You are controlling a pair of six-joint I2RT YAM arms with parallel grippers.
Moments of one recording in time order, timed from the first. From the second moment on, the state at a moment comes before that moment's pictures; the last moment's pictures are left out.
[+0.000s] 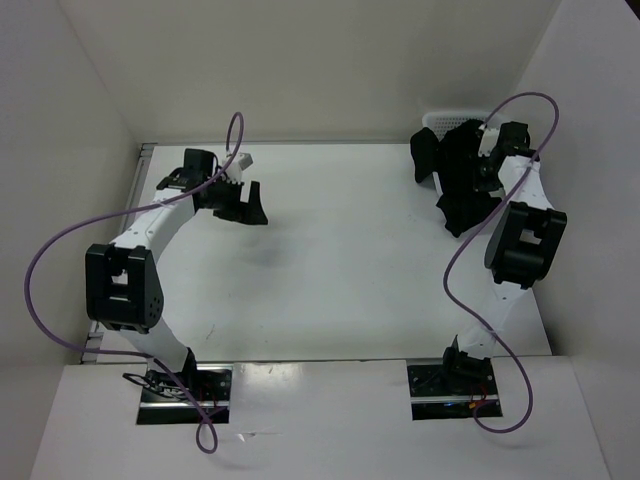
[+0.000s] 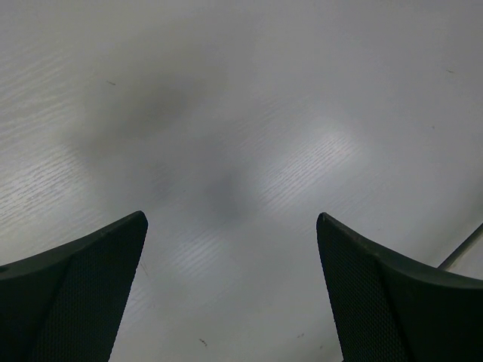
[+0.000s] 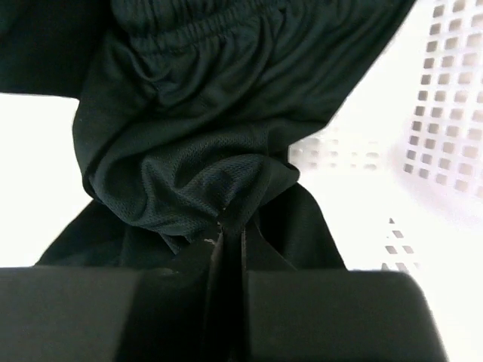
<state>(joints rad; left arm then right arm) -0.09 1.67 1.31 -0.57 0.56 0.07 -0.30 2.04 1.76 -0.67 -0.13 -0.29</state>
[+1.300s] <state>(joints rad) 0.15 1.24 1.23 -0.48 0.31 0.07 0.47 1.97 2.11 -0.74 -0.42 0.03</state>
